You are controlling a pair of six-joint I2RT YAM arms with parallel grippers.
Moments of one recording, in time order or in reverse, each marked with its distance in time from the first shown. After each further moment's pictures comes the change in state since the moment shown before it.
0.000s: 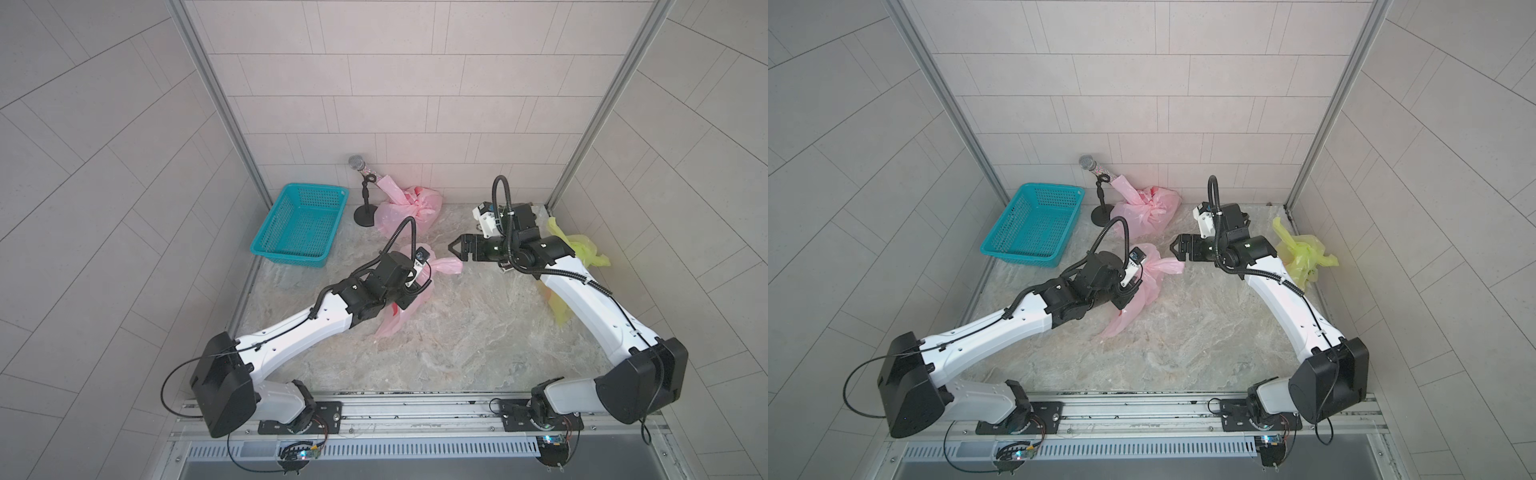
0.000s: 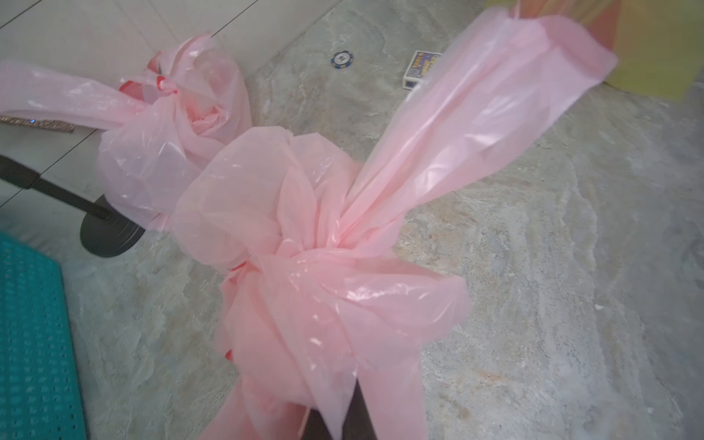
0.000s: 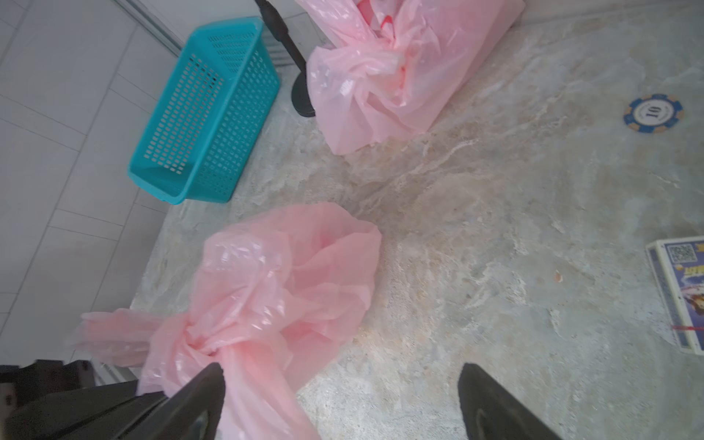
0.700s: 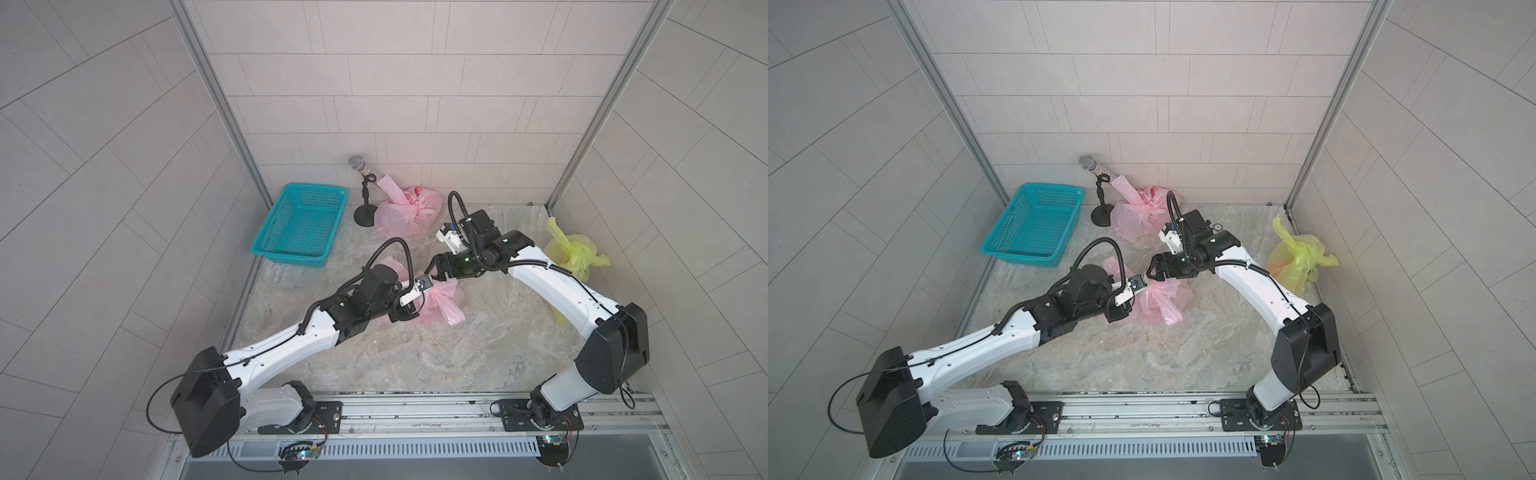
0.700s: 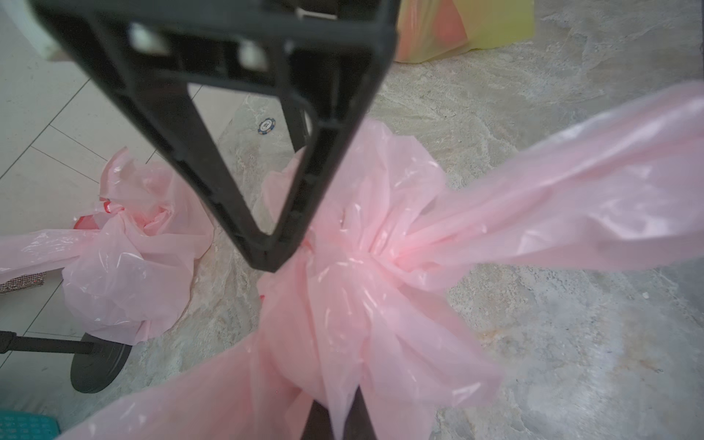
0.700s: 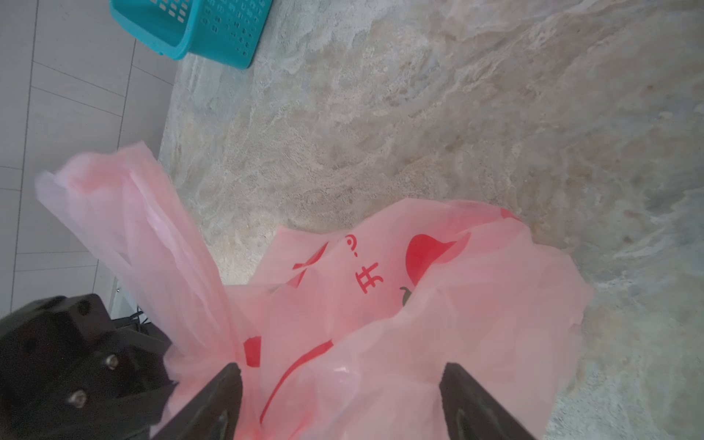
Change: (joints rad) left arm 0.012 -0.129 -0.245 0.249 0.183 0.322; right arm 0.159 0.166 0.041 -0.170 -0.074 -0.032
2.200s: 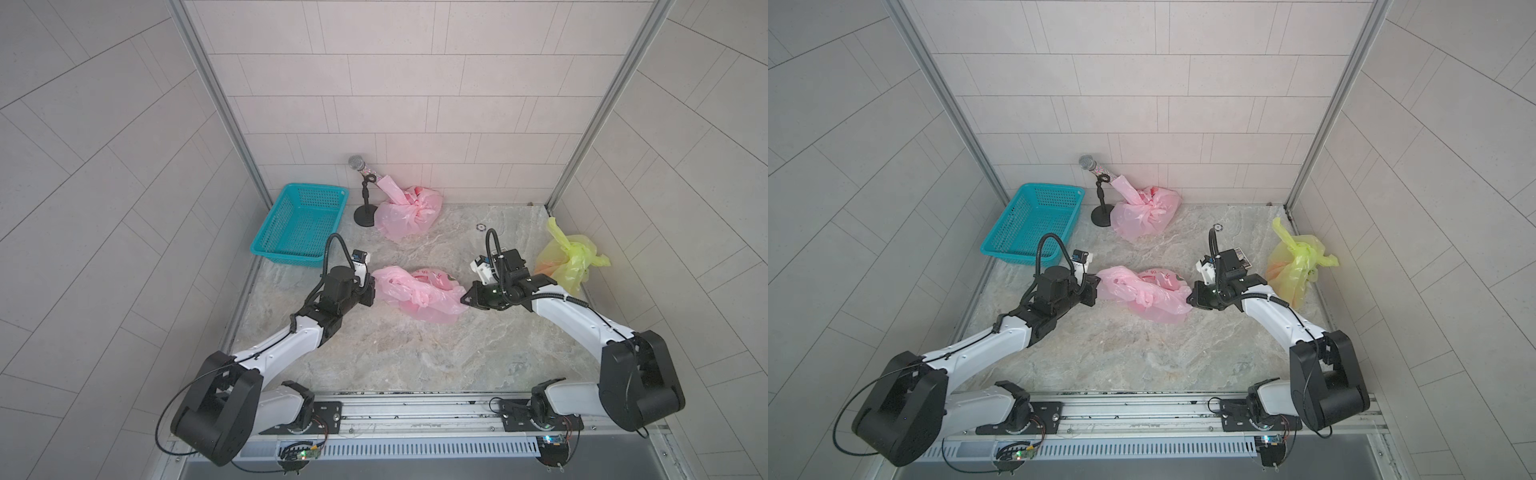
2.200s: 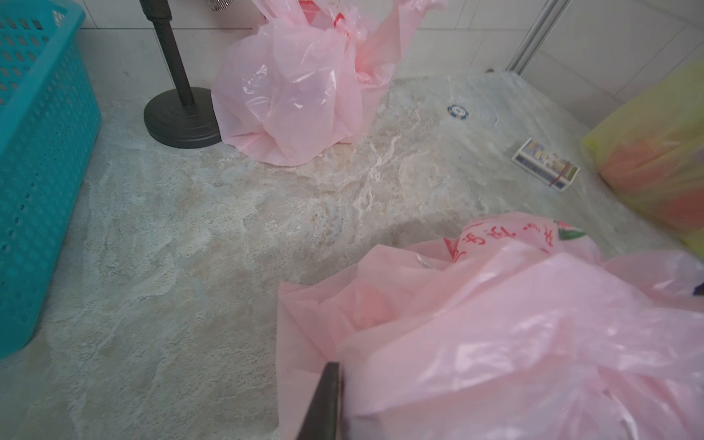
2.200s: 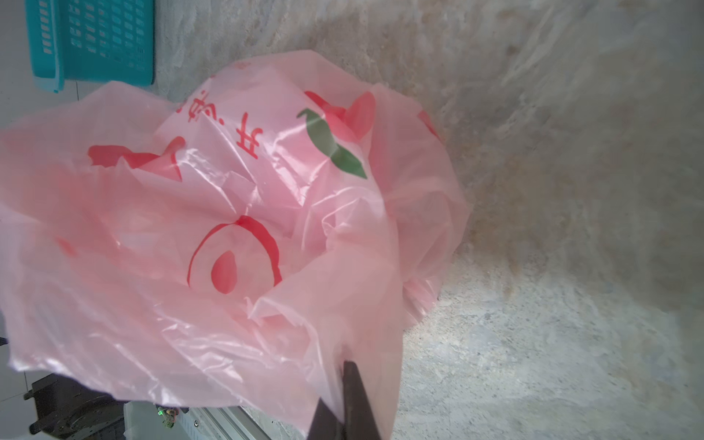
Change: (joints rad) left arm 0.378 -0.010 -0.300 0.394 0.001 -0.631; right arm -0.208 -0.198 -0.576 0.345 -0.091 0.125
